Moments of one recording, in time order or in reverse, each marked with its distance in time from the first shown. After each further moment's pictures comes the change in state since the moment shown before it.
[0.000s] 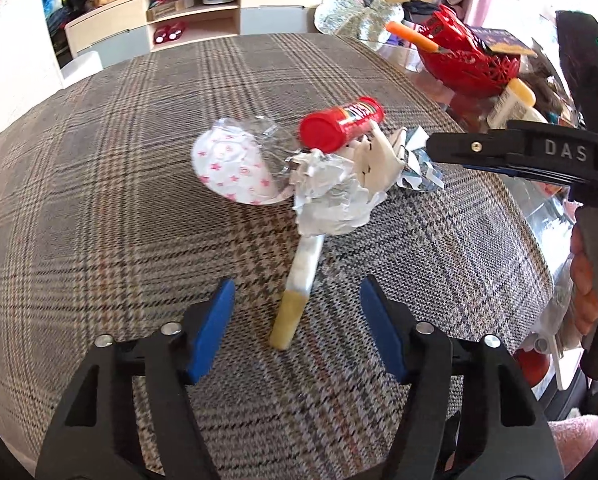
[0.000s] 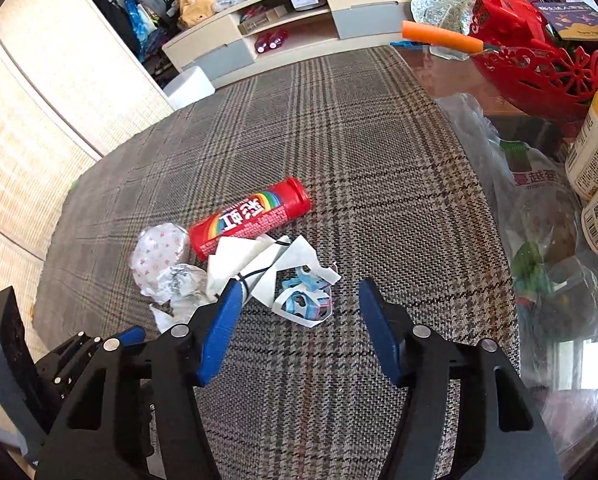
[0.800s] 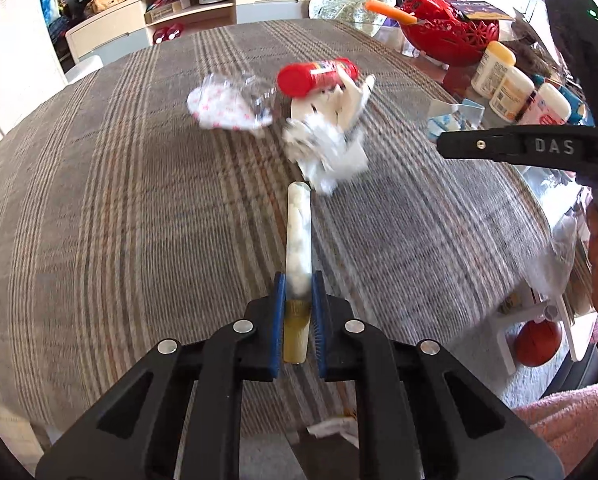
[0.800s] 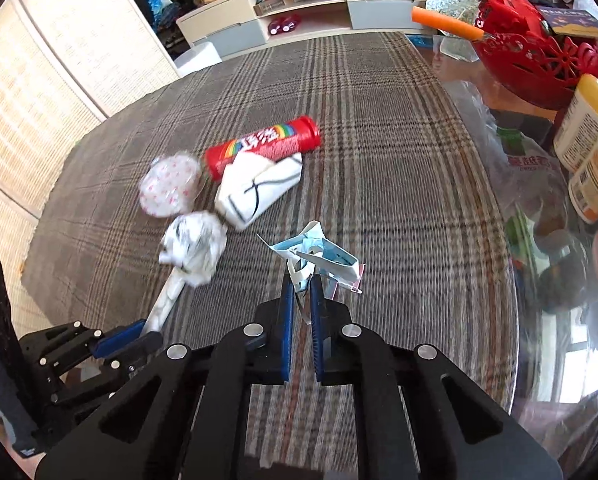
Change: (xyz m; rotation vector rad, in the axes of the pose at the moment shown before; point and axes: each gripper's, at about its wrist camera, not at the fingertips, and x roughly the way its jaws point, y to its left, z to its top) left arm -0.024 -0.019 -0.056 0.039 0.014 0.045; right arm -0.022 0.010 -0.054 -0.091 0.042 -0.027
